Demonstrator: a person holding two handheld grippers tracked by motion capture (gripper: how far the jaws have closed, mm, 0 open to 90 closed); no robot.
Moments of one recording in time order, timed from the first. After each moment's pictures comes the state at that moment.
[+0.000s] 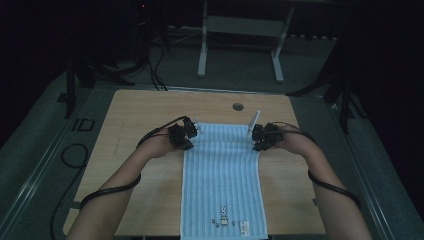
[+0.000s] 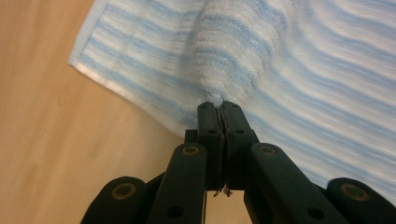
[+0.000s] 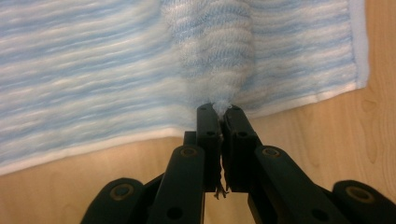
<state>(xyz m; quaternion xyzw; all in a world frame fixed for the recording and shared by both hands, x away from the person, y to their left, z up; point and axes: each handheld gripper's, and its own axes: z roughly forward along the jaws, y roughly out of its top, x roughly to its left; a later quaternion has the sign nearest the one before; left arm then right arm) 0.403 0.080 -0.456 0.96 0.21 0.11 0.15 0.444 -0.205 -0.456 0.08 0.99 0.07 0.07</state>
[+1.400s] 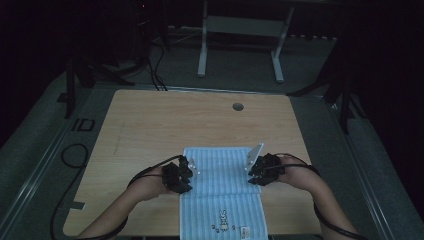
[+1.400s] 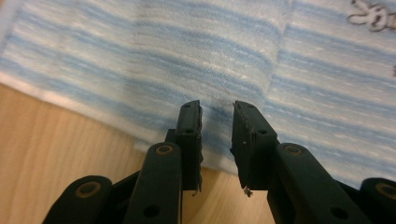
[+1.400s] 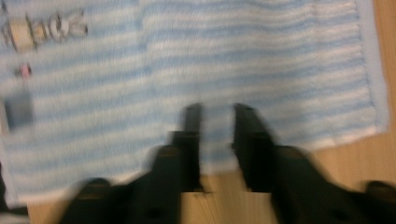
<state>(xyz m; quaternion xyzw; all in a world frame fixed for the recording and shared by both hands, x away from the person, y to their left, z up) 0.308 0.081 -0.498 0.97 0.19 0.04 0.17 0.343 -0.198 -0.466 0.05 0.99 0.14 0.04</state>
